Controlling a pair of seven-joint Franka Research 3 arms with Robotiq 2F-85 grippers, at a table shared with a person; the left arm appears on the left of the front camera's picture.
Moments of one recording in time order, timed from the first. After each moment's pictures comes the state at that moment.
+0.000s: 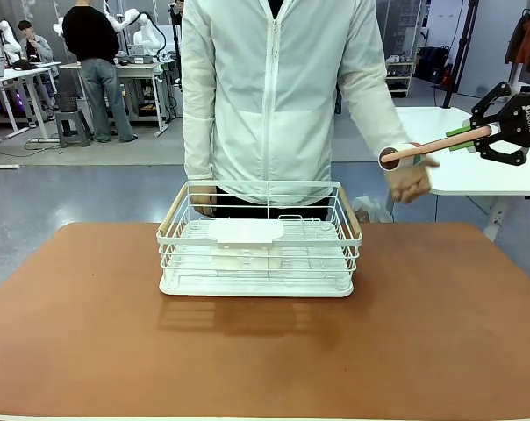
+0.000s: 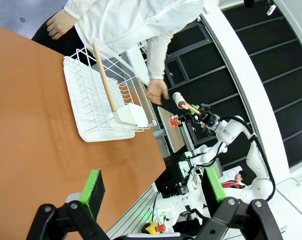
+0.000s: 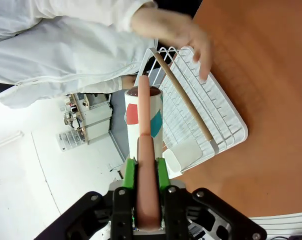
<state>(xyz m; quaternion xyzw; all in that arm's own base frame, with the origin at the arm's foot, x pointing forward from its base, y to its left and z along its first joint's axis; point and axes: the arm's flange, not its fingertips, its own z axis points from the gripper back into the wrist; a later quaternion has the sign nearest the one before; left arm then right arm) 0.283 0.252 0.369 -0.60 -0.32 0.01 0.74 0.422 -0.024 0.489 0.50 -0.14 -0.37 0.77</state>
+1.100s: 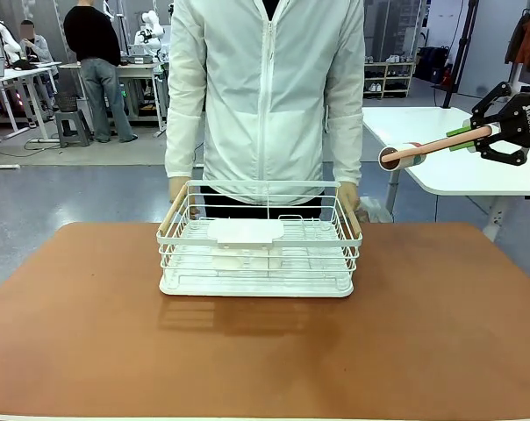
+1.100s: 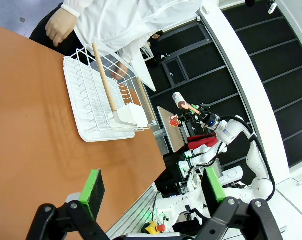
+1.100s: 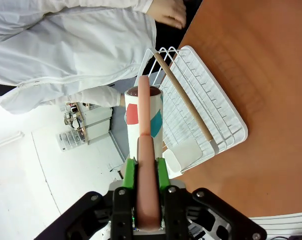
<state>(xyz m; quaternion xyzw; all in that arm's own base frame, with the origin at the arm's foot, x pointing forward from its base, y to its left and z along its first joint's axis) 0.283 0.252 0.369 -0.60 -0.32 0.01 0.74 0.422 -0.025 0.489 0.50 -0.14 -0.37 0.77</state>
